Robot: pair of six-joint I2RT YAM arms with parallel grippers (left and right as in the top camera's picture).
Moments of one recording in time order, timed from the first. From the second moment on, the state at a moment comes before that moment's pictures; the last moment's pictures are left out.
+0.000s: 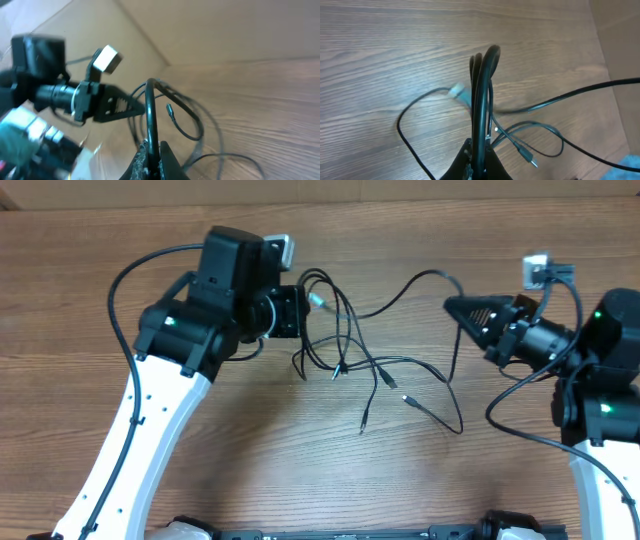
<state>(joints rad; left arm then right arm) -0.36 1.46 1.57 -0.96 0.32 -0.40 -0.17 1.06 0.99 -0.20 -1.11 0.44</state>
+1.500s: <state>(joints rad) -0.35 1.22 1.57 -0.81 0.31 -0.34 -0.33 1.06 0.99 -0.52 -1.08 0.49</state>
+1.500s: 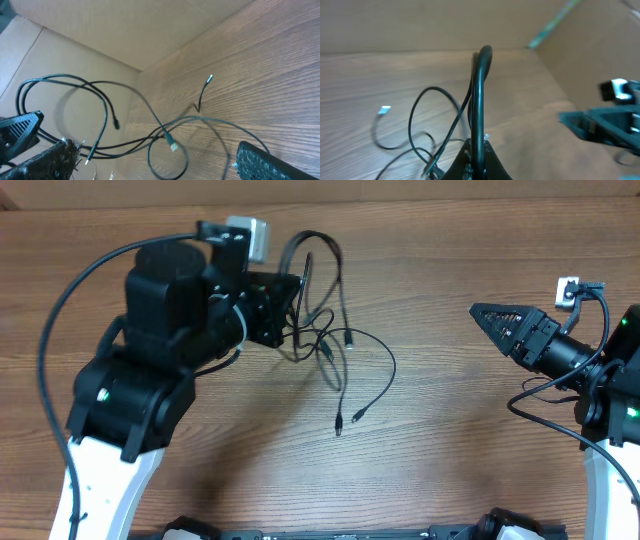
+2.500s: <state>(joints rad) -0.35 1.22 1.57 -1.03 0.01 -0.32 -0.23 1.06 0.99 -0.59 -1.02 0.48</state>
